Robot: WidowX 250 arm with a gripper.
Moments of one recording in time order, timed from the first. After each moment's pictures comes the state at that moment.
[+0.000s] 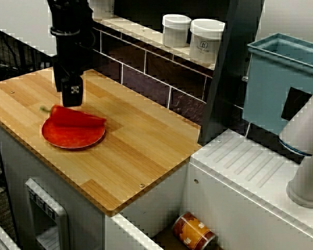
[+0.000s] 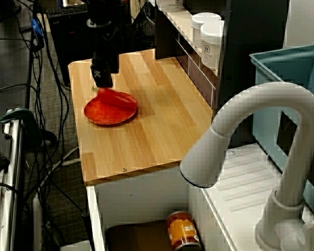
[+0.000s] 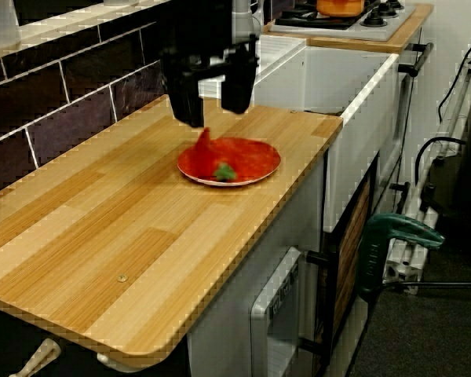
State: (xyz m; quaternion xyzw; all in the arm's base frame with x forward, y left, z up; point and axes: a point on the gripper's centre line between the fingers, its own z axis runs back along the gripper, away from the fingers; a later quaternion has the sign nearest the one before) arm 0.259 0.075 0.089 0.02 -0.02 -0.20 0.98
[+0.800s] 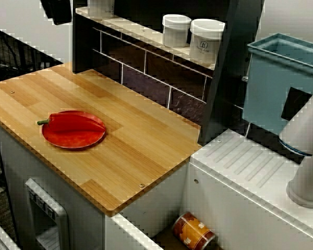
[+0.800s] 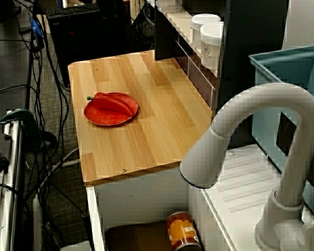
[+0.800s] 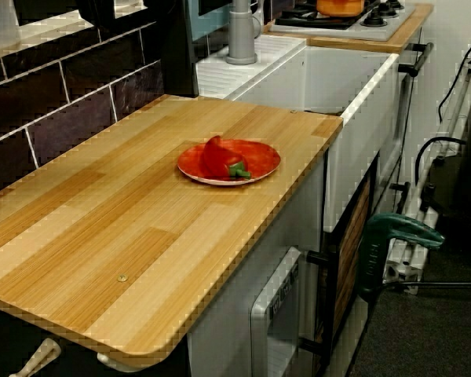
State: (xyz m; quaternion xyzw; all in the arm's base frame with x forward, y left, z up) arm 0.295 0.120 0.176 -0.05 -0.10 -0.19 0.98
